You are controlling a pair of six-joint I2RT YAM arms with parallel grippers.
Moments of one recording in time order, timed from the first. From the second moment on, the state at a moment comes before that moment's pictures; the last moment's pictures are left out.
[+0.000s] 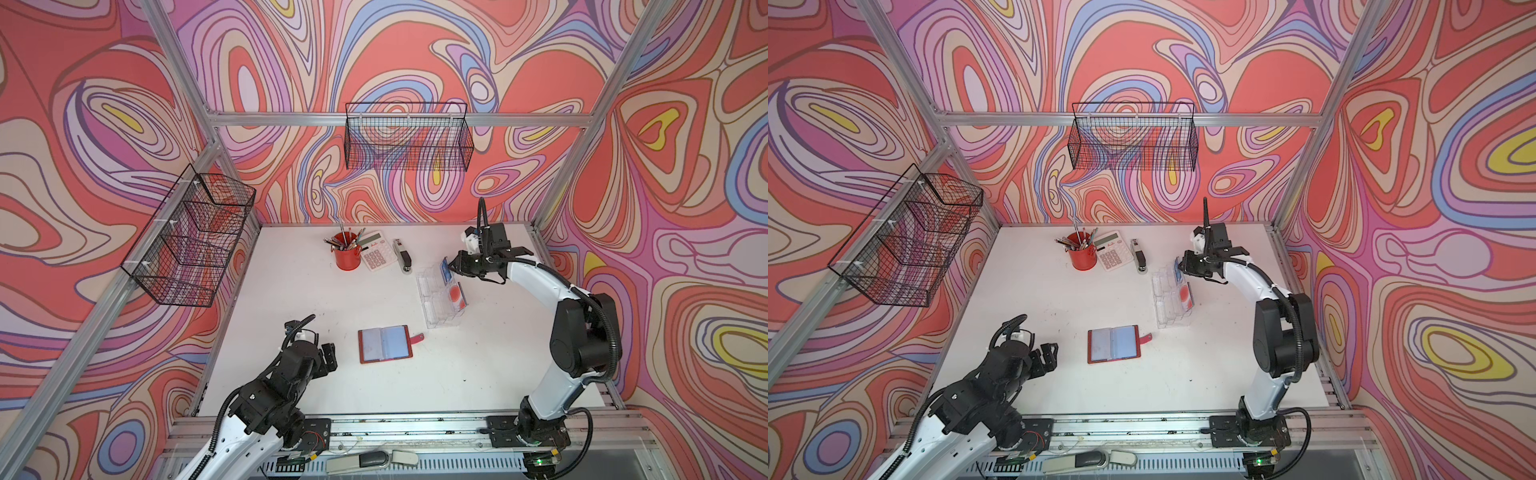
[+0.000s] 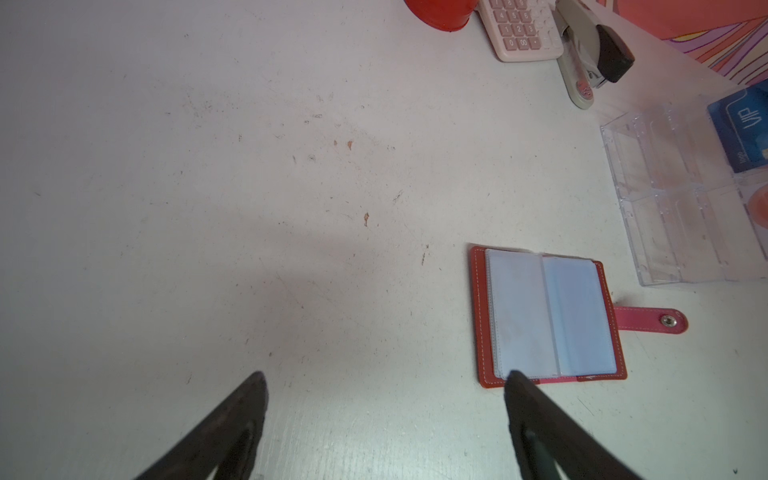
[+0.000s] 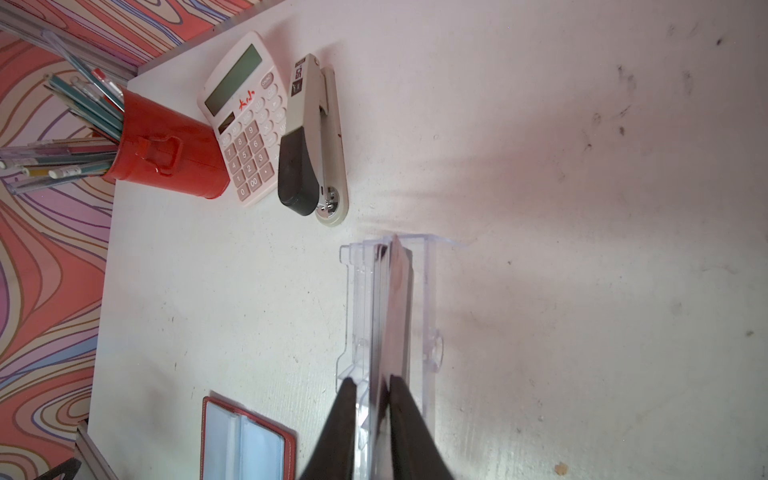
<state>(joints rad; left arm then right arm) -0.60 0.37 0.40 -0.81 -0.31 -0.76 0.17 1.76 1.34 -0.49 -0.42 0.33</state>
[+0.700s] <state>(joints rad) -0.60 0.37 0.40 -0.81 -0.31 -0.77 0.17 1.68 1.32 -0.49 -0.35 0.33</state>
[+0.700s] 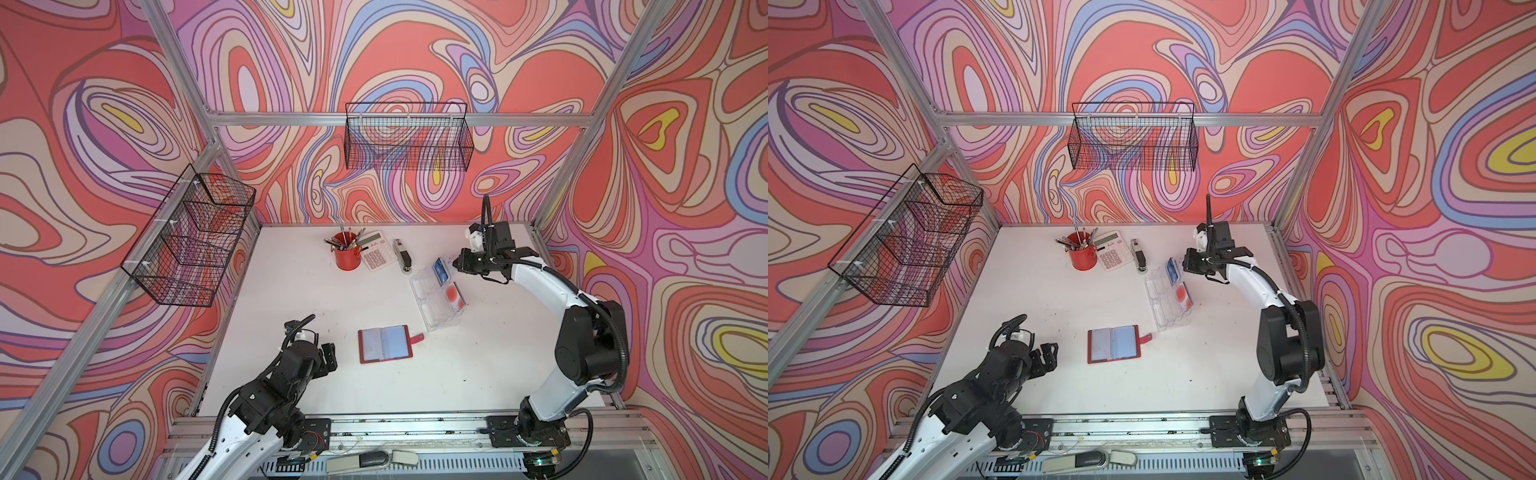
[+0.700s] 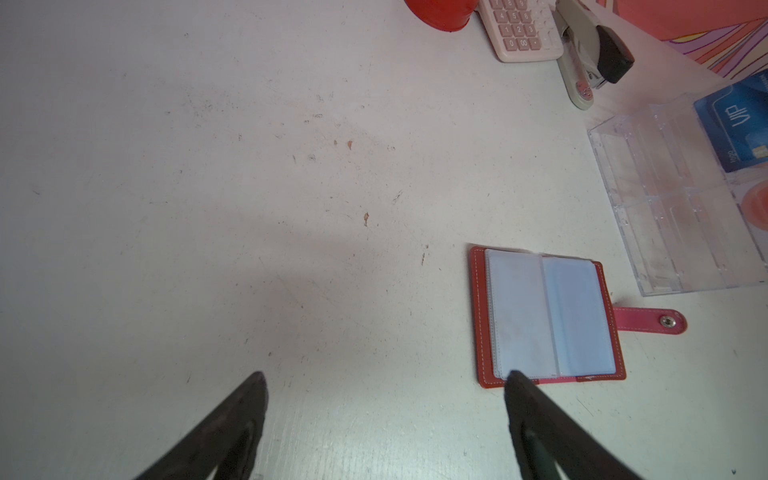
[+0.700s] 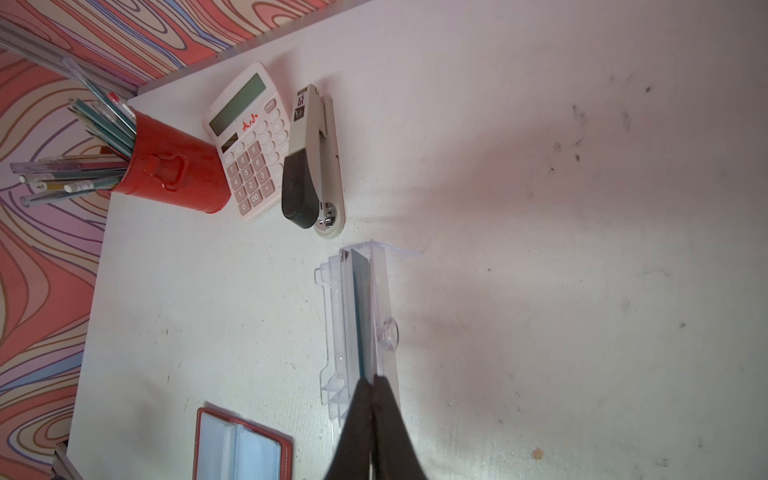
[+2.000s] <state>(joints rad) -0.60 0.13 0.34 -0.95 -0.46 -0.98 1.16 1.27 0.65 0.27 0.35 0.72</state>
